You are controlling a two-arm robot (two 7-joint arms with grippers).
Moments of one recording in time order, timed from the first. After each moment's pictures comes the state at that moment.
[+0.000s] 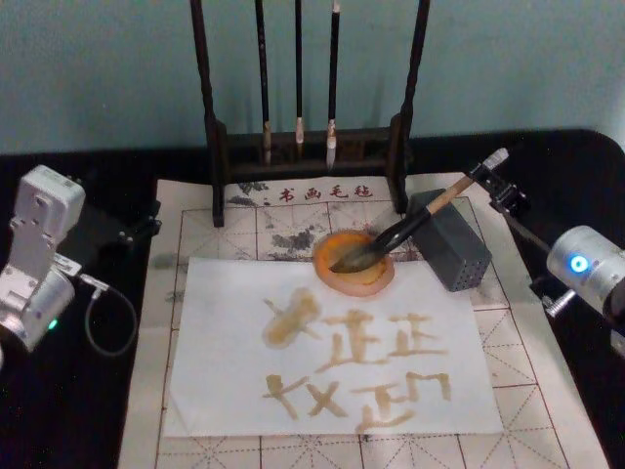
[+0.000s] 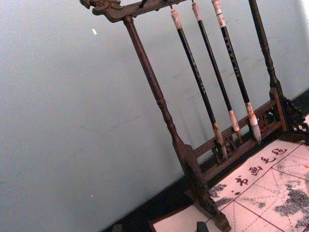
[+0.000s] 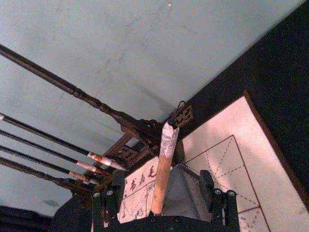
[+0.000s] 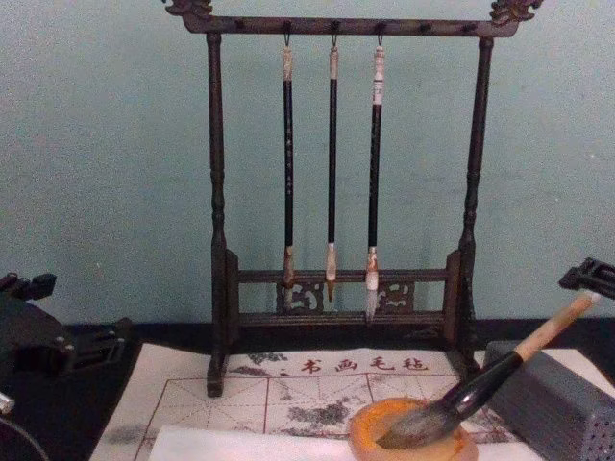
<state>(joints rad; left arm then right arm) -0.20 0.60 0.45 -1.41 -0.25 -0.12 0.03 0.24 0.54 -0.40 -1.47 1.49 0.15 -0.10</state>
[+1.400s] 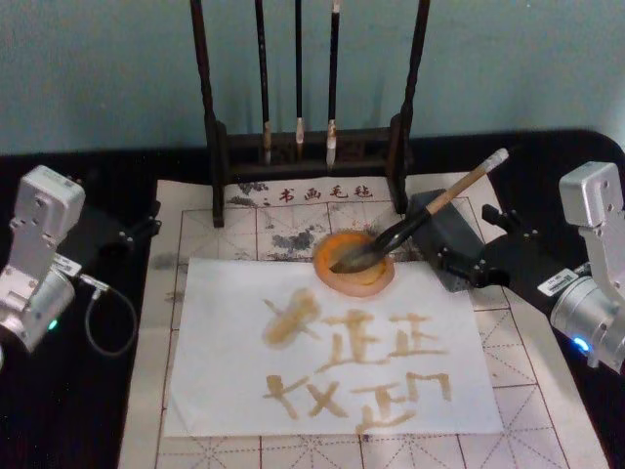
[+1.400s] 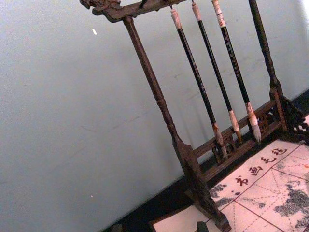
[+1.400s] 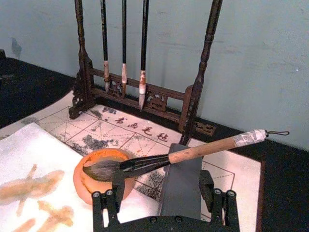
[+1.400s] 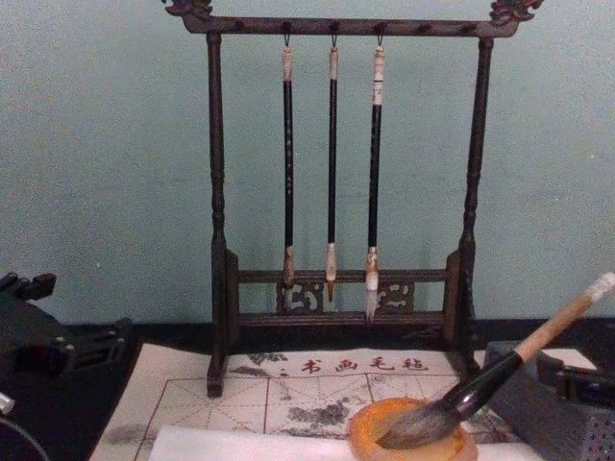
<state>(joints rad) -0.20 0.60 0.45 -1.41 -0.25 -0.12 0.03 0.18 0.77 -0.61 -1.61 0.64 -0.03 0.04</state>
